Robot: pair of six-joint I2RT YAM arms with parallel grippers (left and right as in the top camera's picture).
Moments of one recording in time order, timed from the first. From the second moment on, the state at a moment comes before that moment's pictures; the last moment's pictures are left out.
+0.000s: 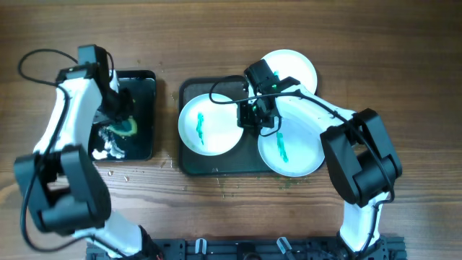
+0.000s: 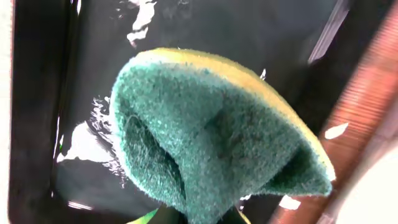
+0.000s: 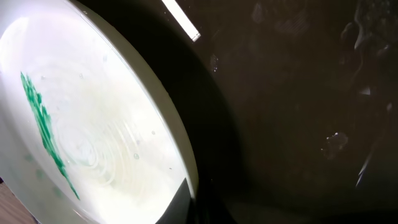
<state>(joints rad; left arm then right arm) 0.17 1.79 1.33 -0.98 -0.02 -0.14 0.50 2.05 1.33 -0.60 -0.36 0.54</state>
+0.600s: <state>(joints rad) -0.32 1.87 1.20 -0.68 0.26 -0.48 0.50 2.05 1.33 -0.60 -0.36 0.54</state>
